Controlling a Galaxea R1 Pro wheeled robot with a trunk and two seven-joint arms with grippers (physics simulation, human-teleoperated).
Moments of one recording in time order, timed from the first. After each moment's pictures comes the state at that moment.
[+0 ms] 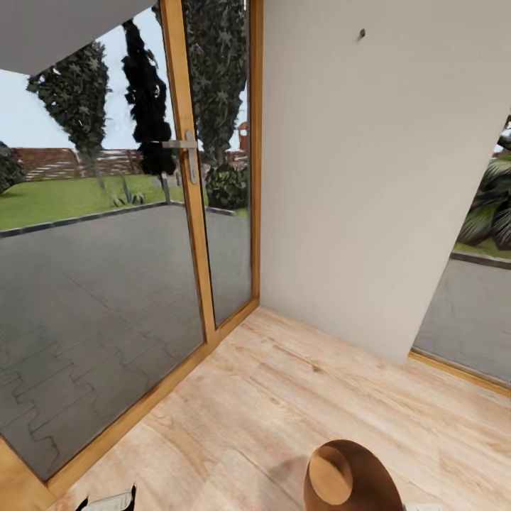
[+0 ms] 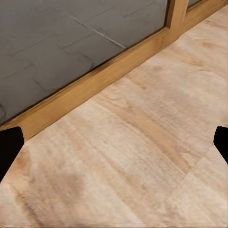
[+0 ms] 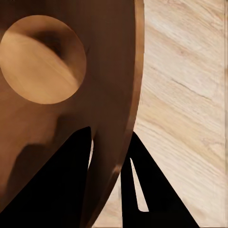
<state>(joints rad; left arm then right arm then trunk) 0.08 0.10 0.03 -0.93 0.15 -0.31 0.14 0.12 -0.16 0.02 -1.14 -0.11 0.25 -0.07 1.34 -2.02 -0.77</state>
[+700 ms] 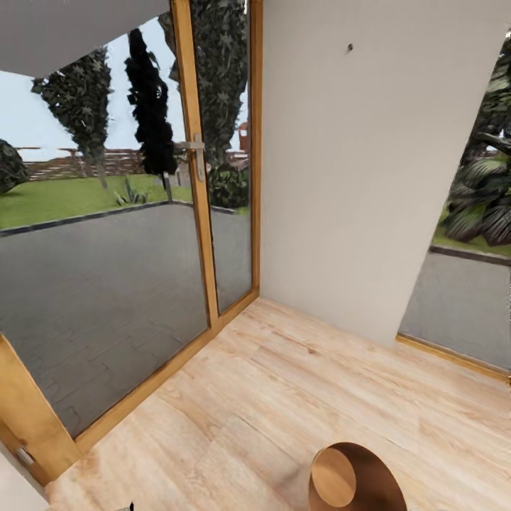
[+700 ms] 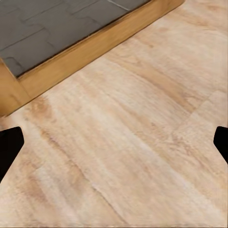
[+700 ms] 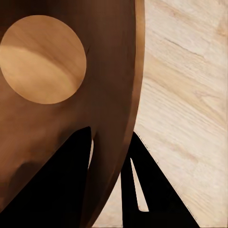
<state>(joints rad) 0.08 0.10 0.03 -0.86 0.15 -0.32 0.13 0.12 -0.16 -0.01 -1.11 -0.11 0.22 -0.04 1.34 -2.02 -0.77</state>
